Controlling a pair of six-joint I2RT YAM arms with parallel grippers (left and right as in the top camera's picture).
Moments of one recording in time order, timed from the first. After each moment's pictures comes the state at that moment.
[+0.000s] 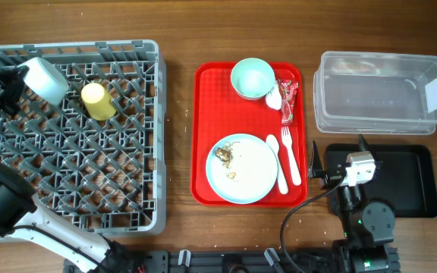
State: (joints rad) left arm 0.81 2.13 1.65 -0.85 1.52 -0.38; right arm 0.10 0.02 0.01 0.00 0.00 -0.10
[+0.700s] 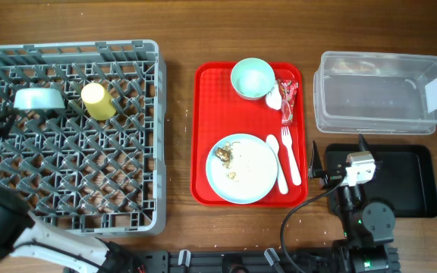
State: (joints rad) left arm 0.96 1.99 1.65 -1.04 1.17 -0.35; right arm 0.10 0.02 0.01 0.00 0.00 -0.10
